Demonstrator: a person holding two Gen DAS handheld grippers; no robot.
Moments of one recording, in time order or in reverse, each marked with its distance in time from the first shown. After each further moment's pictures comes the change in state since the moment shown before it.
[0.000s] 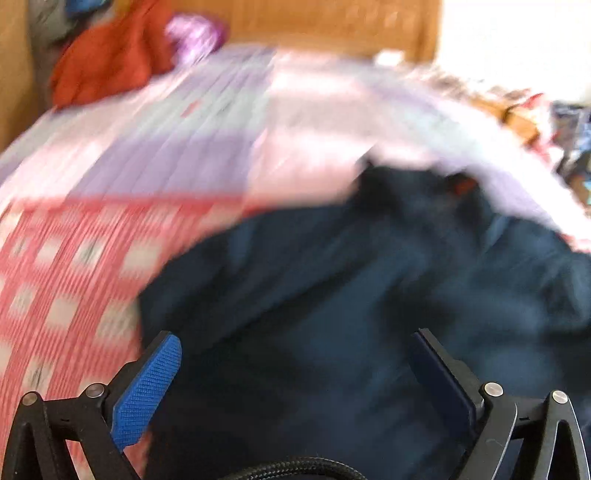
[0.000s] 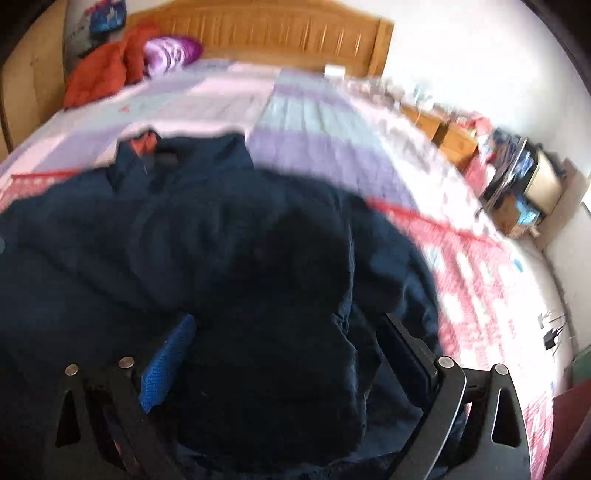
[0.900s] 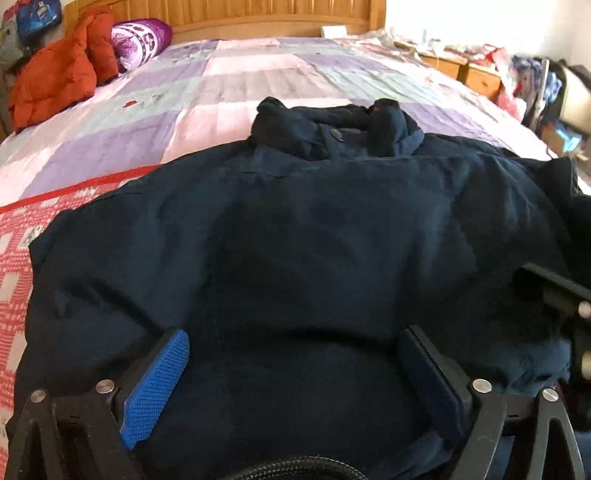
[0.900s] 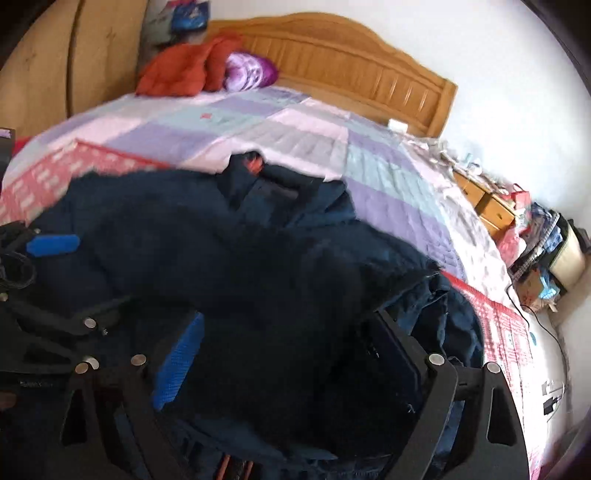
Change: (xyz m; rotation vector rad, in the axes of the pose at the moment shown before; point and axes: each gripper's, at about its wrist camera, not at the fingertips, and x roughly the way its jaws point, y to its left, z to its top) left arm 0.000 -0.065 -0.071 0.114 0.069 -0.023; right arm -0.016 0.062 -0.024 -0.205 -0.024 0.046
